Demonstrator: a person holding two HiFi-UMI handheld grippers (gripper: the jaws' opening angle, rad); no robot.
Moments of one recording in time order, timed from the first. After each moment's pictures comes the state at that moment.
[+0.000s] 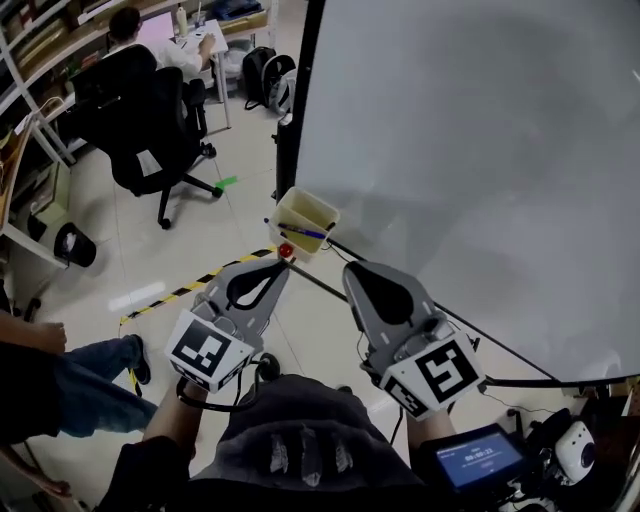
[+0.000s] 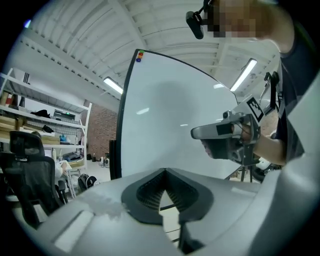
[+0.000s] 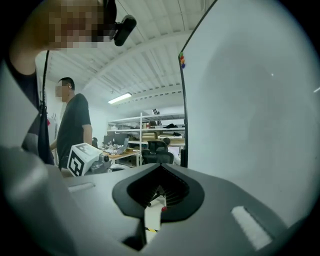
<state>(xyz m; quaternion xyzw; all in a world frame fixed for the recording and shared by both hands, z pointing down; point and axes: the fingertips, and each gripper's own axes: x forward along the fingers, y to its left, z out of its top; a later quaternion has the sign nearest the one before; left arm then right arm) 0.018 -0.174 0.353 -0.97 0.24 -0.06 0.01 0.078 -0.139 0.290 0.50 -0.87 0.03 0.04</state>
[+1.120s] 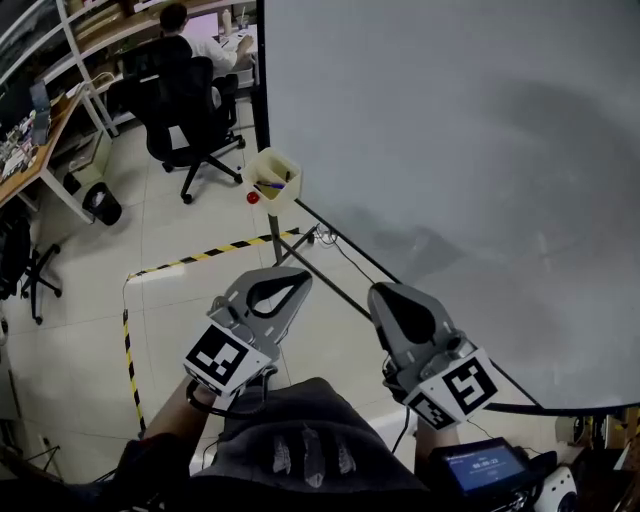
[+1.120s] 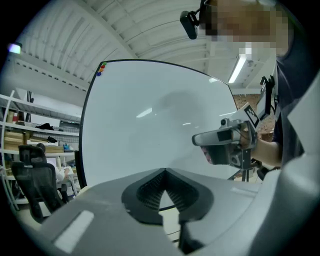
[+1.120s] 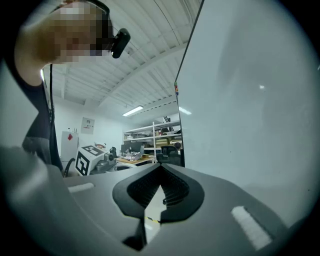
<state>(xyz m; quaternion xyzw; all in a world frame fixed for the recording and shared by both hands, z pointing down) 0.163 0.008 0.333 -0.95 0.29 -0.06 0.04 0.229 0.040 0.287 0.42 -0.91 0.05 -0.02</state>
